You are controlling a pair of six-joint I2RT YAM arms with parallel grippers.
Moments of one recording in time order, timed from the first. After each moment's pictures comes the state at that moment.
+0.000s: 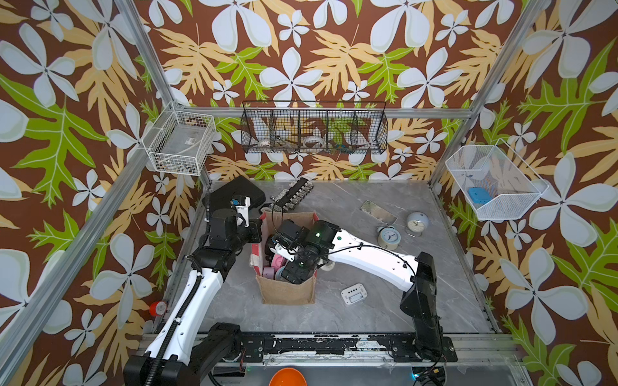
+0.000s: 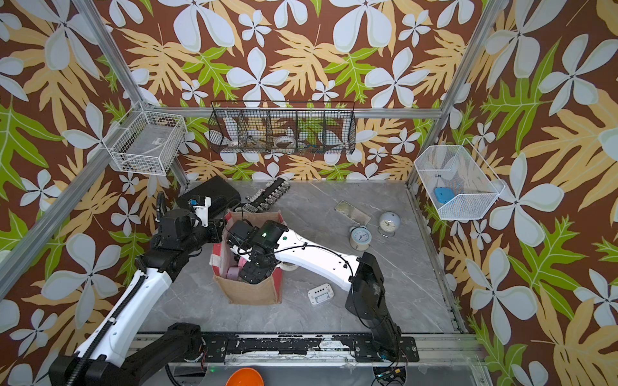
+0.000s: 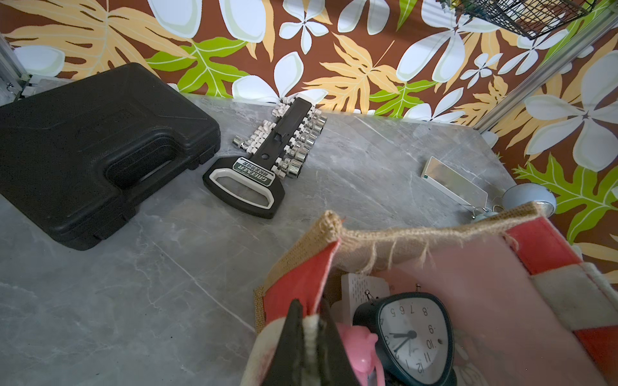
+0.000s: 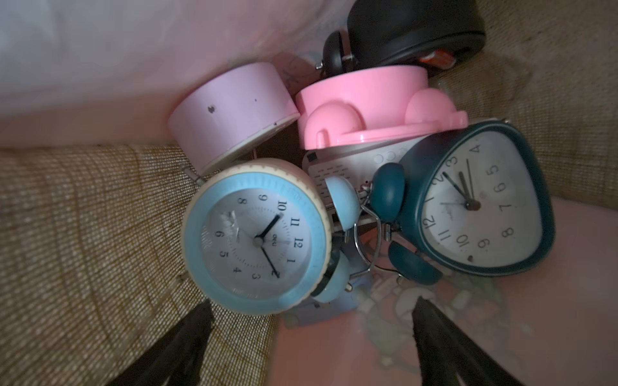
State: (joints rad) left arm -0.11 1.01 0.86 -0.33 0.21 -0.22; right arm 1.11 2.01 2.02 -1.25 0.03 0.02
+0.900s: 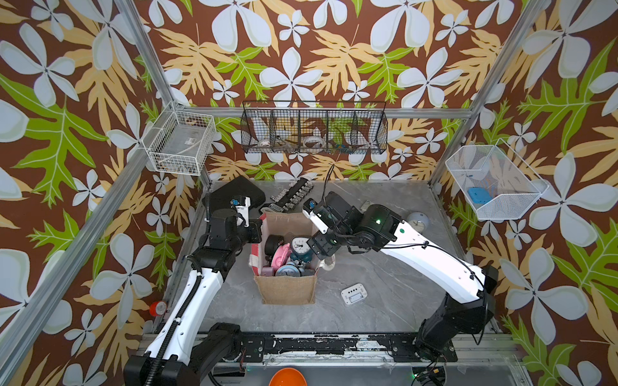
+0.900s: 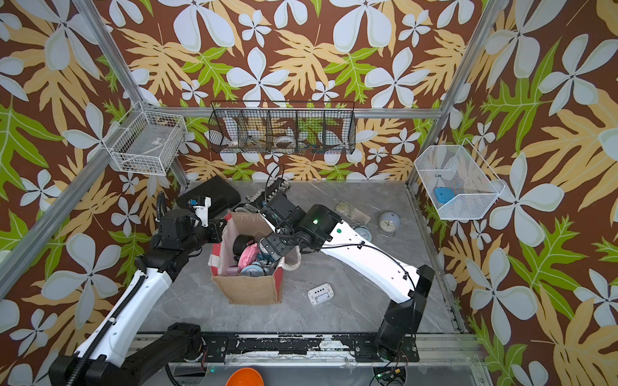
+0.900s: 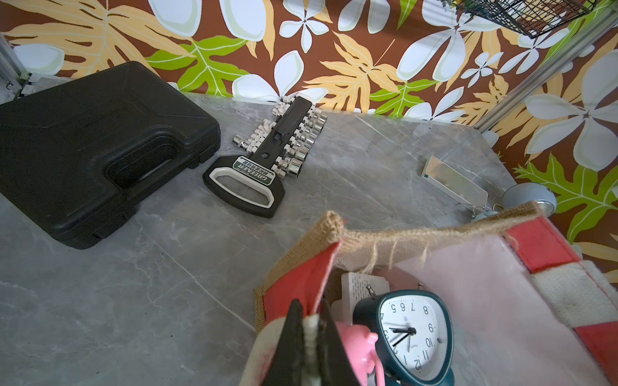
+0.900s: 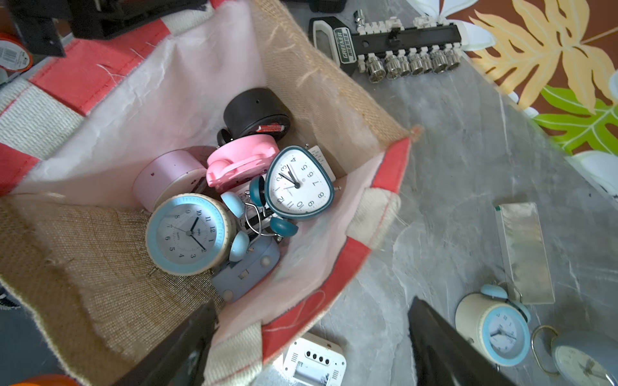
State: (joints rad) left arm -0.11 1.01 0.86 -0.34 0.21 -0.22; right arm 0.99 1.66 1.88 -1.19 0.21 0.14
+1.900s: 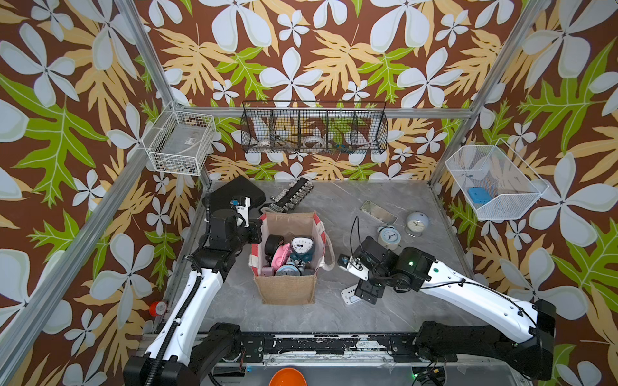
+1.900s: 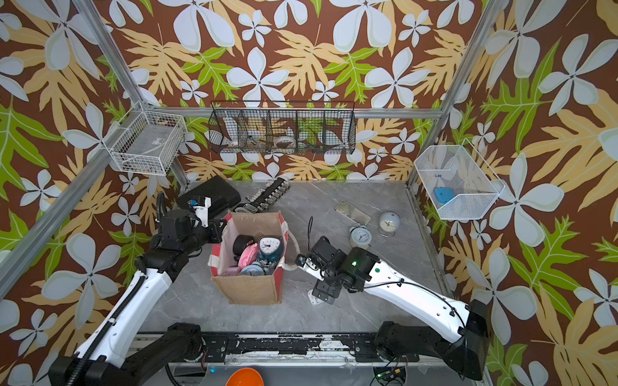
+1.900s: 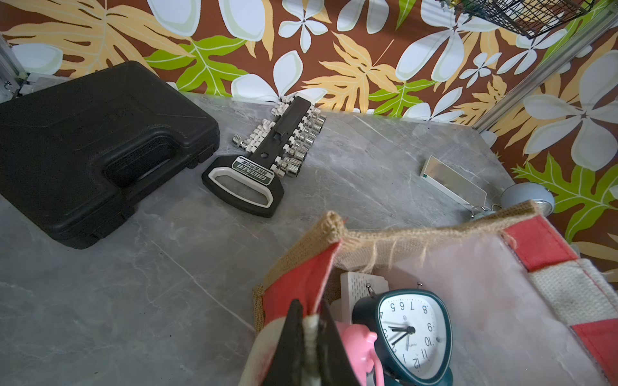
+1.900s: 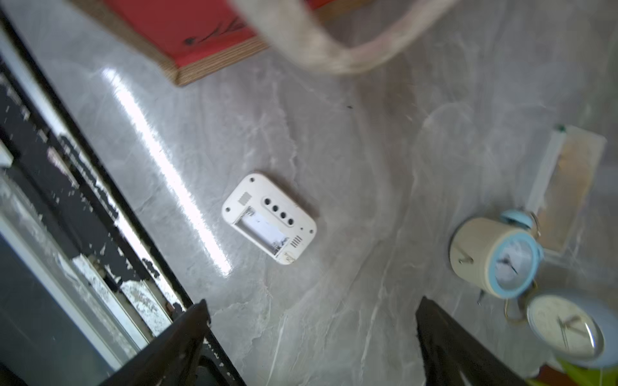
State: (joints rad) left arm -0.11 1.01 0.86 -0.33 0.22 -0.23; right arm 0.93 1.19 1.05 -1.10 0.14 -0.35
